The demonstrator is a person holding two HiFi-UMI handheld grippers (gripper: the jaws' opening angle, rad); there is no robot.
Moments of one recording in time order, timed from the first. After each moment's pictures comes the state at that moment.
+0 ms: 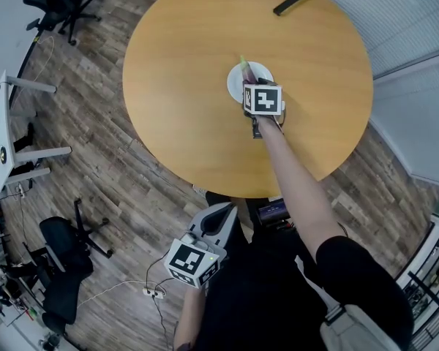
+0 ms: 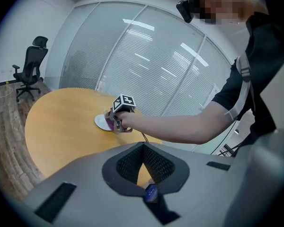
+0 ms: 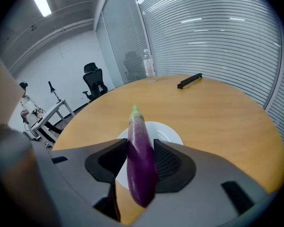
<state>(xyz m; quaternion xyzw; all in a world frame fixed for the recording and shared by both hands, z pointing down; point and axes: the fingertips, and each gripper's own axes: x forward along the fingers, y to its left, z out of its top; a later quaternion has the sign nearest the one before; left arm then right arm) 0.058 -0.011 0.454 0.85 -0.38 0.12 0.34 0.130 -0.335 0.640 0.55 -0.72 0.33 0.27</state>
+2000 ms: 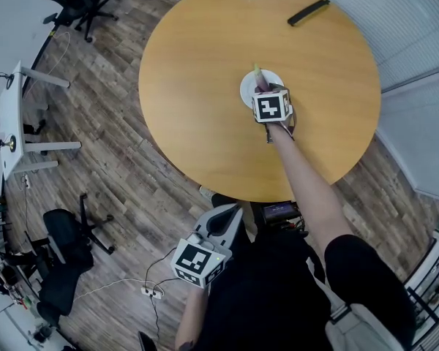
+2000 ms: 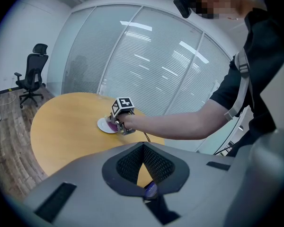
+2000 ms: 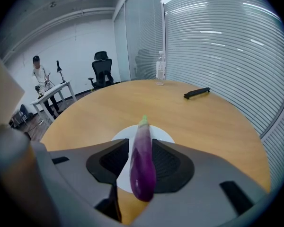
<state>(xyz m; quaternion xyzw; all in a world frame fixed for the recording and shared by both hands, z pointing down) 0.057 -0.009 0.441 0.85 -0.40 0.13 0.32 0.120 -0.336 0.629 0.52 -0.74 0.25 0.33</state>
